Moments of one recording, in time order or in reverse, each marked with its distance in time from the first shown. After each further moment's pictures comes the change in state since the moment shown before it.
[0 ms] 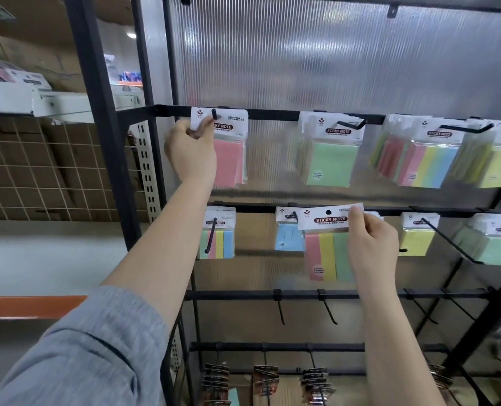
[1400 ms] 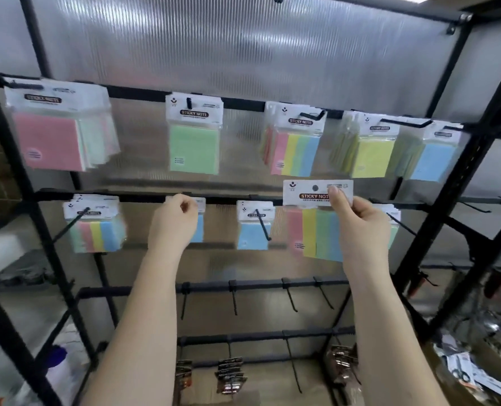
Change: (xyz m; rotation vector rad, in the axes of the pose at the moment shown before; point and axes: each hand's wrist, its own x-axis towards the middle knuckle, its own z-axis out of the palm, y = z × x) left_hand -0.201 -0.005 0.114 0.413 -0.485 -0.143; right_hand 0.105 0.062 -0.178 0.226 -0.015 0.064
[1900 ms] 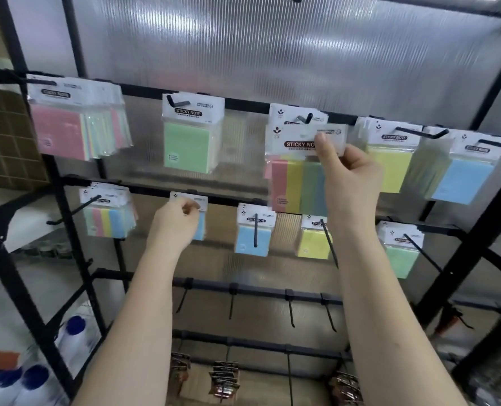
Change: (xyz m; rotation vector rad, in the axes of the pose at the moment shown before) left_hand -0.017 0.019 0.018 0.042 0.065 -0.079; right_hand 0.061 -0.039 0.013 0.196 -0.188 -0.135
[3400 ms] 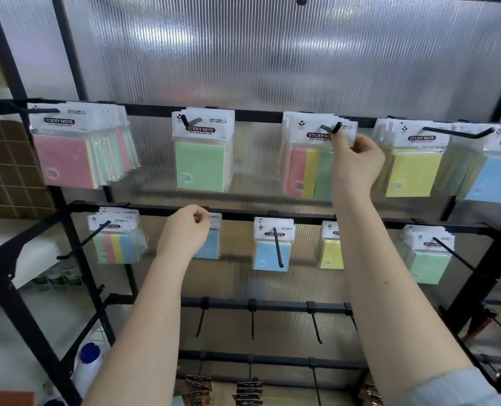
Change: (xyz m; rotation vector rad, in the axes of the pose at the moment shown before) left_hand 0.054 -0.020 0.001 0.097 -0.022 0.082; right_hand 0.070 0.044 0.047 -0.004 0.287 0.050
